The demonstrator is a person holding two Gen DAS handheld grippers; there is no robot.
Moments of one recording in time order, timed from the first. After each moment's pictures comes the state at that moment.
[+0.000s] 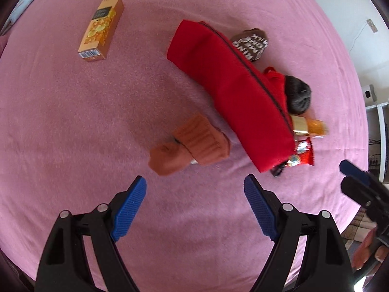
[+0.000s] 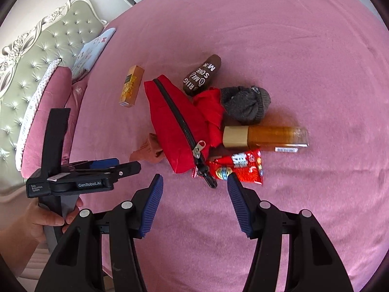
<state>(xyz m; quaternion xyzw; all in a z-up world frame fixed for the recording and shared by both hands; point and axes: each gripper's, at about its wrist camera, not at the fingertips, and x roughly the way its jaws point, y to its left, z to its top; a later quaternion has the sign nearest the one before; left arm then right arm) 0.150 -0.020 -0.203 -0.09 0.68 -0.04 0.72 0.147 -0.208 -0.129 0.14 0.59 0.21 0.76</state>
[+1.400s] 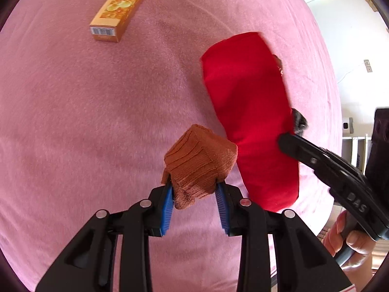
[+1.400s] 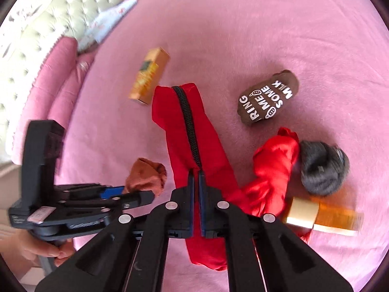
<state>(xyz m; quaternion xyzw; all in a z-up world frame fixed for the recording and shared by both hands) 0.142 0.067 -0.211 -0.24 0.66 -0.06 0.71 0.201 -0.124 -0.141 0.09 0.60 0.26 0.75</state>
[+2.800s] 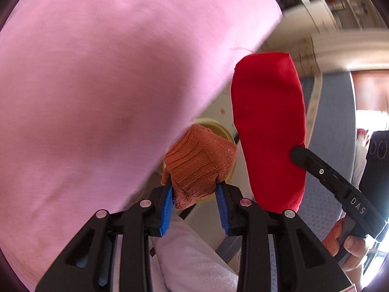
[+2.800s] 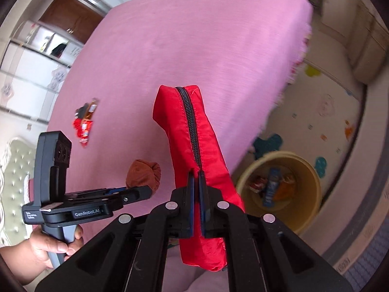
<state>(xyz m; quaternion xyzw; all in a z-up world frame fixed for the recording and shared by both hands) -0.190 -0.367 -0.206 0.09 0.73 -0.39 0.56 -0.352 -0.467 -0.132 0.41 0.50 -0.17 0.74</state>
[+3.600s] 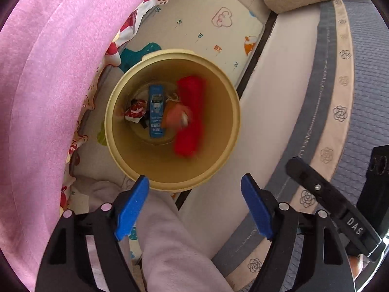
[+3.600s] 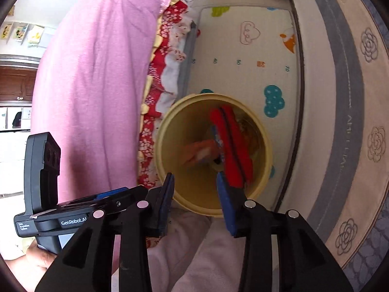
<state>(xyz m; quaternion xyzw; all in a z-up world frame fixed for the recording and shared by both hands) -0.328 -0.491 -0.348 0.23 0.77 -0.39 0.46 -0.525 -0.514 -0.271 0.55 0.48 -0.28 0.62</state>
